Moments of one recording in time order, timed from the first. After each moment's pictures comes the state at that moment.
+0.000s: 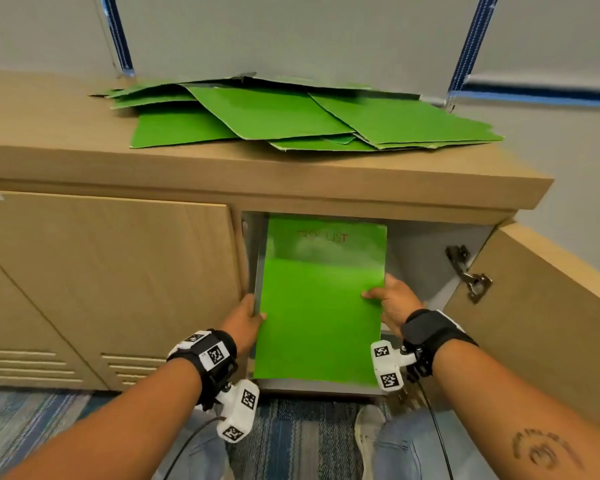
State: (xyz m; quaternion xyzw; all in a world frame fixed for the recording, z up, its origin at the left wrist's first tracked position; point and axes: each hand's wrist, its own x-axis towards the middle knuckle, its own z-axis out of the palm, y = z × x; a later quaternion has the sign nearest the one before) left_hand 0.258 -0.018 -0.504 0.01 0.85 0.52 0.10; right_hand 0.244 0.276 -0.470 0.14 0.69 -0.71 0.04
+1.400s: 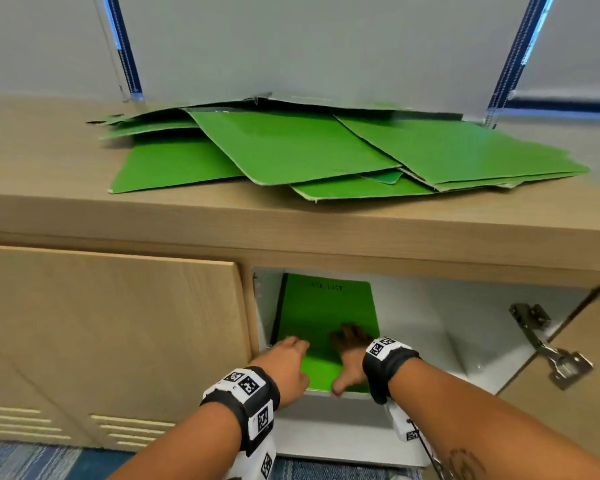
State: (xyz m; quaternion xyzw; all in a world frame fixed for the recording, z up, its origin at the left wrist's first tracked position) left_hand 0.201 0.014 -0.484 0.18 0.96 0.15 0.13; right_hand 0.140 0.204 -0.534 -0.13 0.96 0.06 0.24
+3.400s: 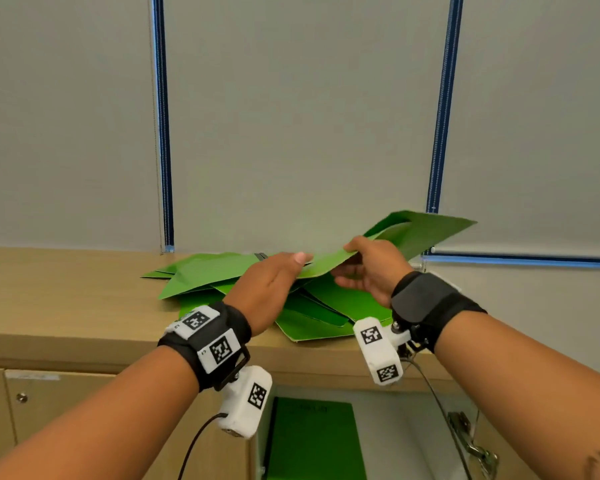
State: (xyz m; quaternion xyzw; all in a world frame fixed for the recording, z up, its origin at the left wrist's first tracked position) left_hand 0.276 -0.006 -0.132 0.31 0.83 0.39 -0.24; right_hand 0.253 0.189 -0.095 -0.06 0.66 -0.74 -0.08
